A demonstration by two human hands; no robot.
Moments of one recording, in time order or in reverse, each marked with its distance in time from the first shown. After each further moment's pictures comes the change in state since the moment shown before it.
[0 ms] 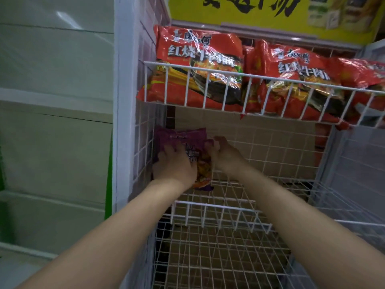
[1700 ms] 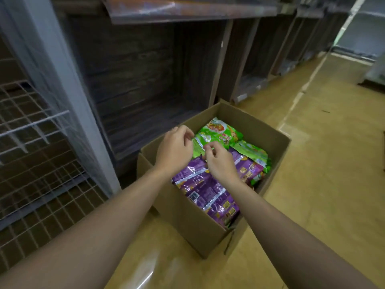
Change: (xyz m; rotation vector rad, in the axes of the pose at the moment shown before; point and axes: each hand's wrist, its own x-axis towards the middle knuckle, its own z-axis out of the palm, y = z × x) left_hand -0.372 0.417 0.392 -0.784 -0.613 0.733; right_hand -0.547 0.483 -0.089 0.062 0.546 0.952
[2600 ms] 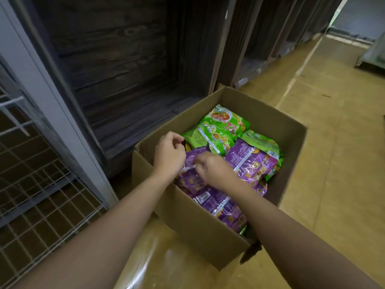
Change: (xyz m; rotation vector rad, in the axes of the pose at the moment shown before) left_hand 0.020 -0.085 0.050 -0.231 -0.002 -0.299; right_hand 0.039 0.066 0.056 -0.482 -0.251 -0.289
